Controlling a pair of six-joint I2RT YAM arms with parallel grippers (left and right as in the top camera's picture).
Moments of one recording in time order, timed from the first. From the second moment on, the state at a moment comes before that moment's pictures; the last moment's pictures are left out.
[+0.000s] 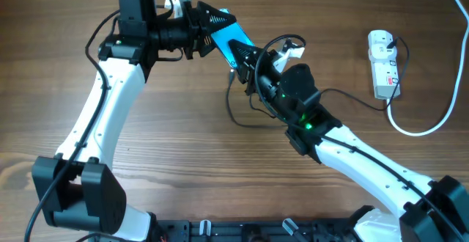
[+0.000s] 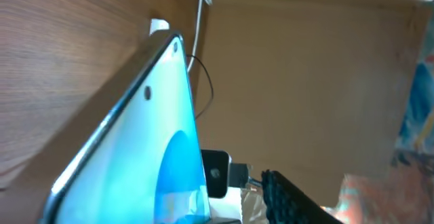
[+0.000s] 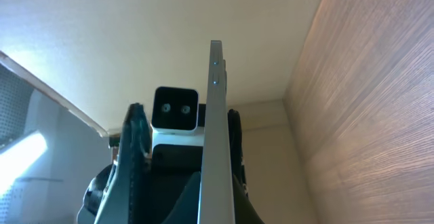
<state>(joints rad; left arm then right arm) -0.15 1.68 1.40 -0.31 1.05 -1.10 0.65 1.46 0.82 0.60 -0.02 1.72</state>
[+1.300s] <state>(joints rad) -0.08 1.67 1.41 -0.70 0.88 -0.89 0.62 1.49 0.84 0.48 -0.13 1.59</state>
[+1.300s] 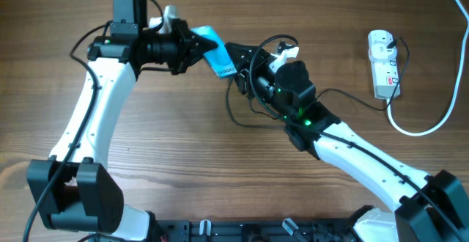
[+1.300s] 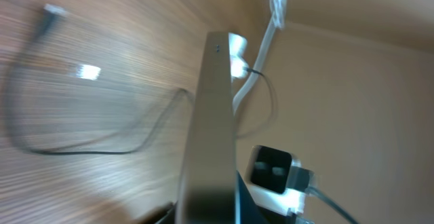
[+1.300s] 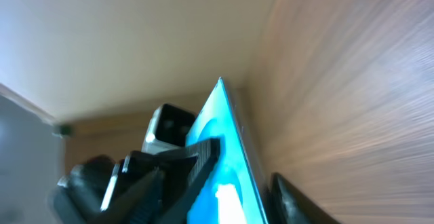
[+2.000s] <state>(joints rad) 0.20 1.67 1.41 -0.94 0.83 -0.62 0.55 1.49 0.94 -0.36 -0.18 0.75</state>
